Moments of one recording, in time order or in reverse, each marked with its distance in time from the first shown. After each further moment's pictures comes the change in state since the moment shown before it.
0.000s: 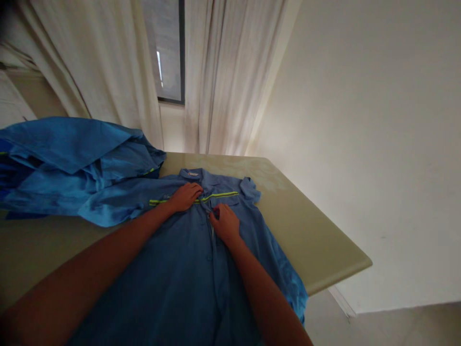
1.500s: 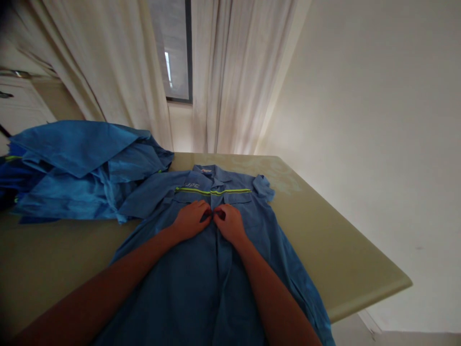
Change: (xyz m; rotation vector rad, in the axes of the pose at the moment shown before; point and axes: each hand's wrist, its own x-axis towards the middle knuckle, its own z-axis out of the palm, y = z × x) left_hand -0.055 0.059 0.000 0.084 -0.039 -0.072; right_hand 0.024 -0.001 0.012 0.382 -0.010 -0.187
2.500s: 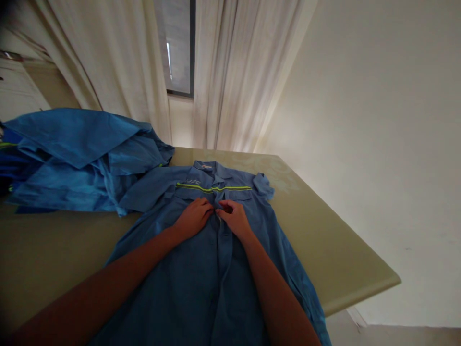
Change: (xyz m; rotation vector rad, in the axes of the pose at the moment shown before) left_hand 0.000 0.002 0.012 -0.124 0.061 0.044; right_hand 0.002 0.016 -0.007 0.407 -0.003 0.234
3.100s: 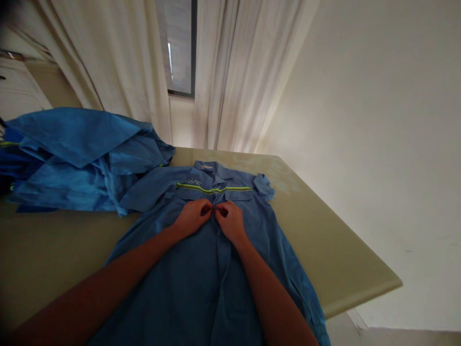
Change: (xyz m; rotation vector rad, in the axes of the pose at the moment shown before) left_hand 0.001 -0.004 -0.003 -0.279 0.069 -0.125; right_hand -0.009 -0.014 0.014 -0.291 0.093 -0.185
